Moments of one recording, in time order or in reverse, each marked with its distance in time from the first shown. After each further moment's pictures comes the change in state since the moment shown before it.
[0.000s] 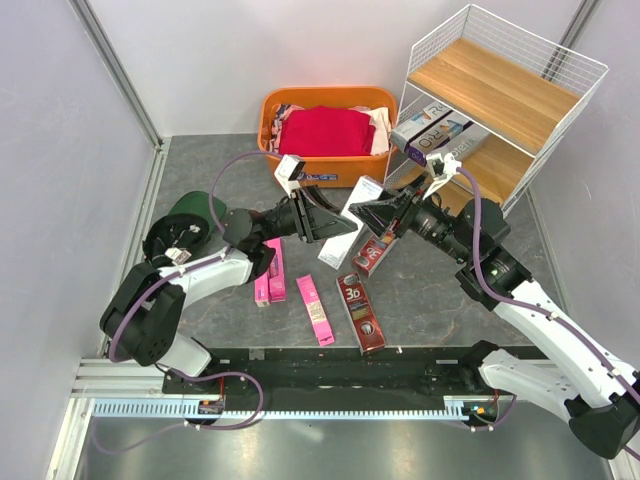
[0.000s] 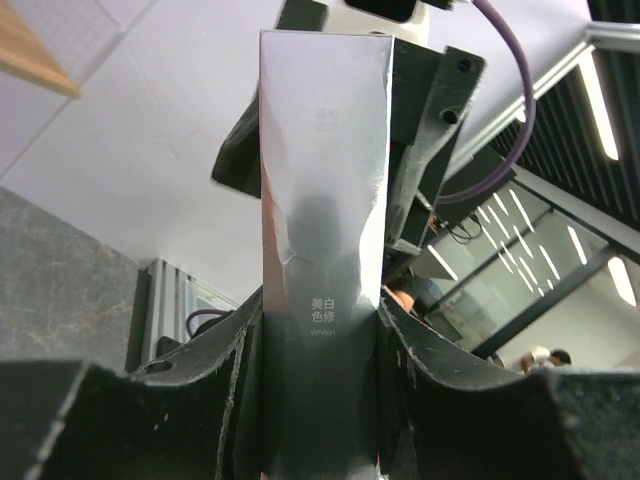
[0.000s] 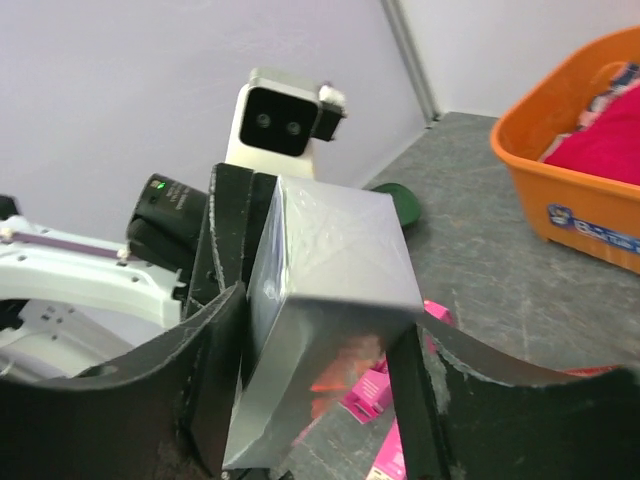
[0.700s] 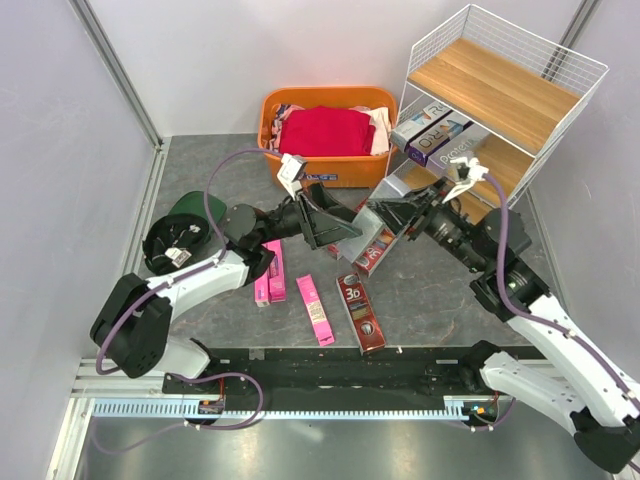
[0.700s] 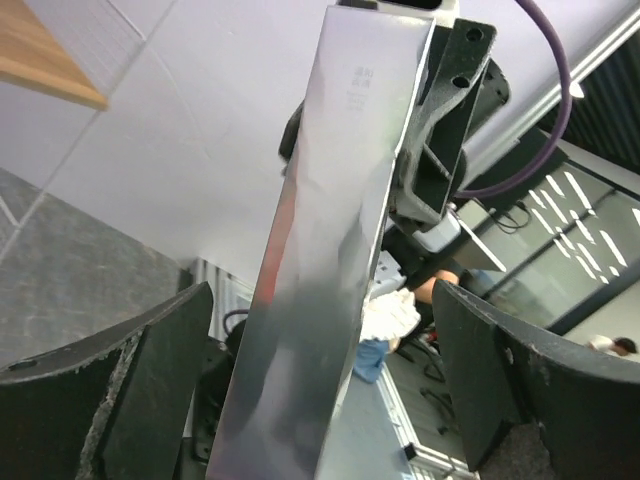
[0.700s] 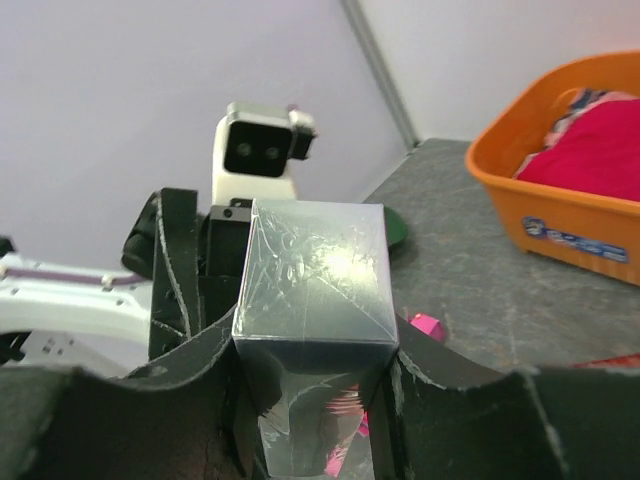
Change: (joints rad) left arm -0.037 -0.068 0.023 -0.186 -0.033 0.193; right arm -0.013 -0.077 0.000 -0.031 0.045 0.032
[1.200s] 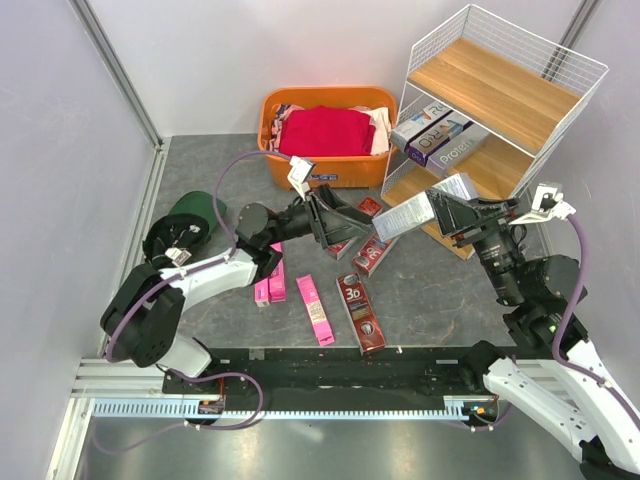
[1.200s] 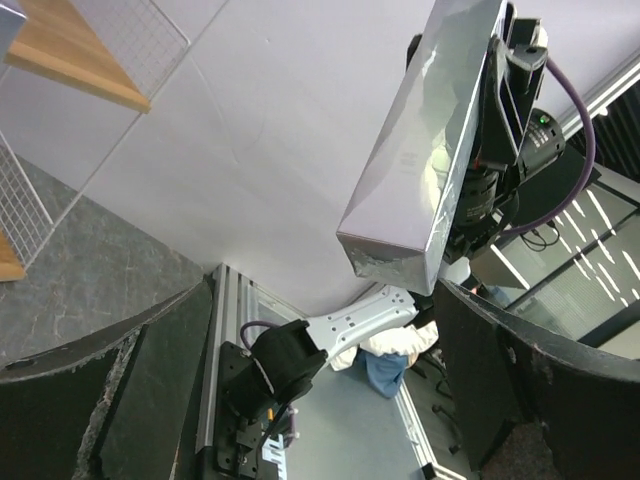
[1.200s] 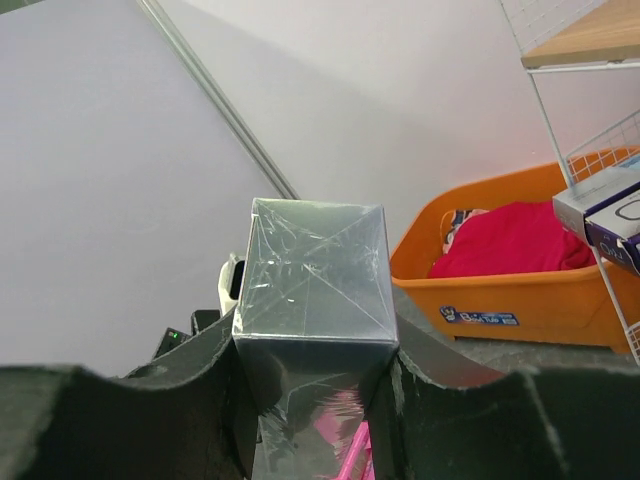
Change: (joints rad) left arm -0.019 0.054 0.006 -0.015 -0.068 0.056; right arm -0.001 -0.295 -0.062 -0.034 0.402 0.026
